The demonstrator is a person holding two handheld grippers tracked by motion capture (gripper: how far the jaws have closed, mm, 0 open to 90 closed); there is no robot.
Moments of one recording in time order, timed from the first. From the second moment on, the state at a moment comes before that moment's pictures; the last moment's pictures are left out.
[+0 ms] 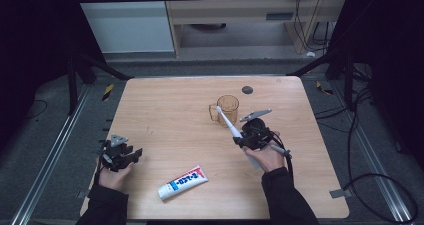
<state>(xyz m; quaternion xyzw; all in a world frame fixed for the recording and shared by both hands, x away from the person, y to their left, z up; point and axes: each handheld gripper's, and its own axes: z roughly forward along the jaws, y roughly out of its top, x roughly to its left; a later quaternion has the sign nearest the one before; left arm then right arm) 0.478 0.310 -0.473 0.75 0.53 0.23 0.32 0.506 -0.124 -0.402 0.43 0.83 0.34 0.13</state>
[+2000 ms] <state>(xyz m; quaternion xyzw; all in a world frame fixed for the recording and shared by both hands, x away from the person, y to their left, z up) 0.479 0.312 -0.474 0.75 0.54 0.23 0.32 0.610 -0.097 -0.371 0.49 0.60 0.56 0.30</state>
